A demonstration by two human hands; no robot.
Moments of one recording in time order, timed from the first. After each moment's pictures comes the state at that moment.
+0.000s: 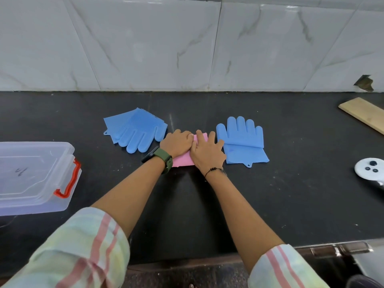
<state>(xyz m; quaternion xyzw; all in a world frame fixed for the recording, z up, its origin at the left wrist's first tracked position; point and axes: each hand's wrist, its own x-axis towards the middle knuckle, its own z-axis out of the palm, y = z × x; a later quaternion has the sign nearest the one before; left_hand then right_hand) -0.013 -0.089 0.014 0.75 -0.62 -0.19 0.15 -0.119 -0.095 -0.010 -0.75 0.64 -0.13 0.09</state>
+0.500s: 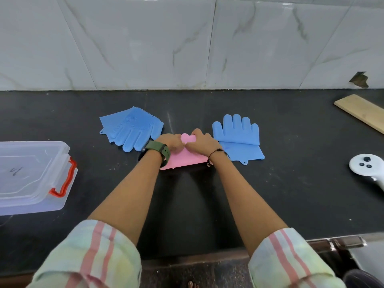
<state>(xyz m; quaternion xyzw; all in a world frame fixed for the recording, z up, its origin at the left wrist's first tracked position) -0.005 -0.091 0.027 0.79 -0.55 -0.28 -0.04 -0.129 -0.123 0.018 -0.78 0.56 -0.01 0.29</state>
